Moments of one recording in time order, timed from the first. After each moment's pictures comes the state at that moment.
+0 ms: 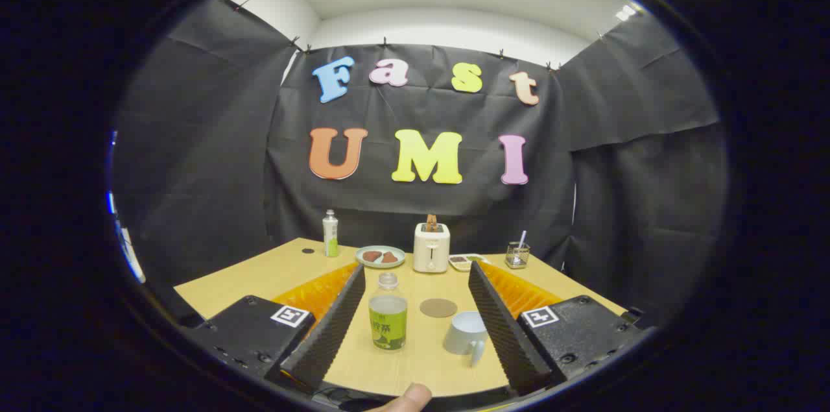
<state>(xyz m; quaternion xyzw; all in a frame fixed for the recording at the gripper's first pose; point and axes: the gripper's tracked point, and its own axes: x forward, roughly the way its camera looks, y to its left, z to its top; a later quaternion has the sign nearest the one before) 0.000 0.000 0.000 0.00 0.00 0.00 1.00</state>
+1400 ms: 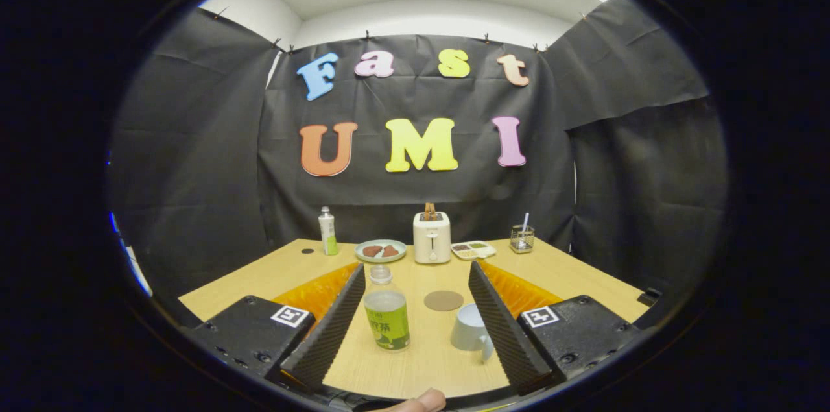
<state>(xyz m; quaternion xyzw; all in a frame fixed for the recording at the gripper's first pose) 0.025 -0.004 -0.016 0.04 0.02 0.01 1.00</state>
